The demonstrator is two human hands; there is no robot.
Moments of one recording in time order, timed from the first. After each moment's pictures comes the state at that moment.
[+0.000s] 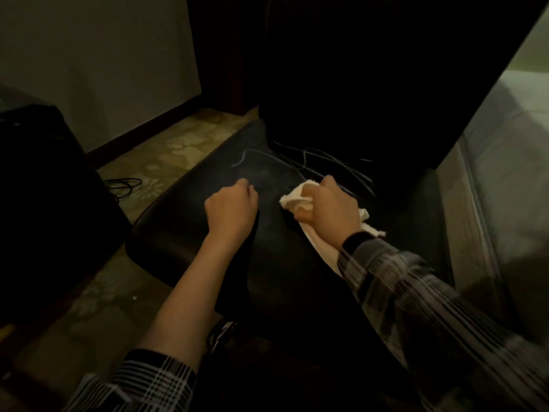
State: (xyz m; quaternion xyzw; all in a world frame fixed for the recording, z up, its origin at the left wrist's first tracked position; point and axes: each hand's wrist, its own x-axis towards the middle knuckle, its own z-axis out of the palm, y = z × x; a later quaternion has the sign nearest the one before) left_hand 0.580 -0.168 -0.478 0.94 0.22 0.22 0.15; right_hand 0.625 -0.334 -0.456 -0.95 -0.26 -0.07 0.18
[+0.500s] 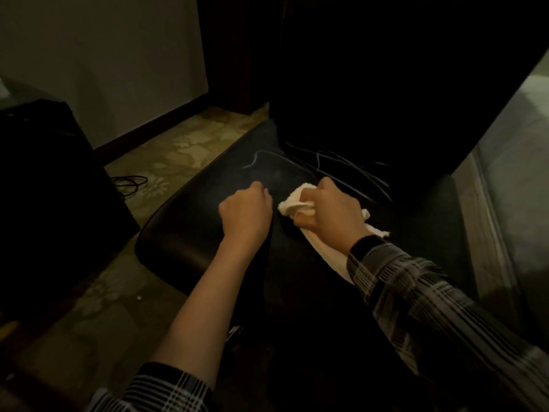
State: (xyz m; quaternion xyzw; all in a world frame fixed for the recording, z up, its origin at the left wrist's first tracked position) left_hand 0.582 -0.168 -0.477 0.94 0.23 0.20 0.13; right_hand 0.627 -0.315 -0.457 -0.93 -0.32 -0.05 0.15
